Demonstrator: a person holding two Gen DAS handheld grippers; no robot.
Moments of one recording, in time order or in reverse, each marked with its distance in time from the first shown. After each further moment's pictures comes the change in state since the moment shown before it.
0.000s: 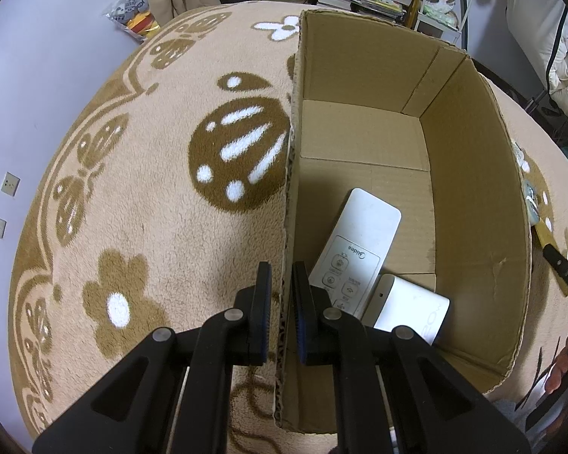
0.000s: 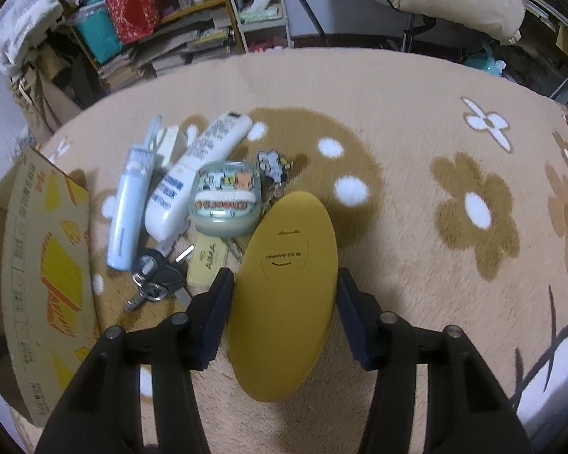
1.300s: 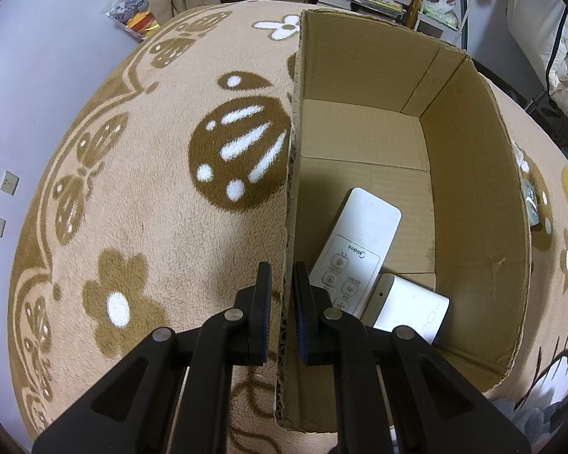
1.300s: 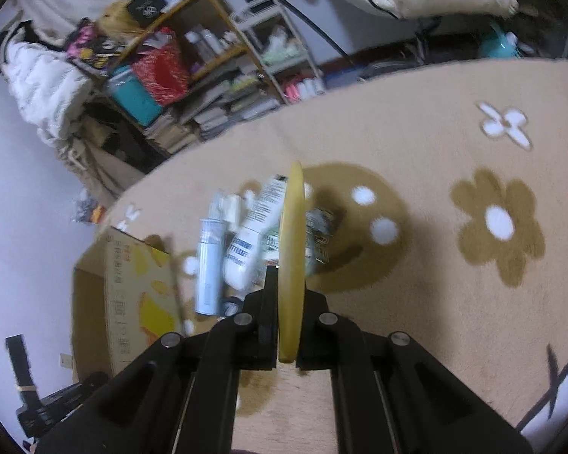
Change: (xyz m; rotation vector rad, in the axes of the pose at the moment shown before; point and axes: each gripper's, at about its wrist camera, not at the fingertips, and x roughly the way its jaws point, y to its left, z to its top) left arm 0.000 0.001 0.000 -0.002 0.002 -0.002; right arm -0.040 -0.012 0.013 0.137 -0.121 0.288
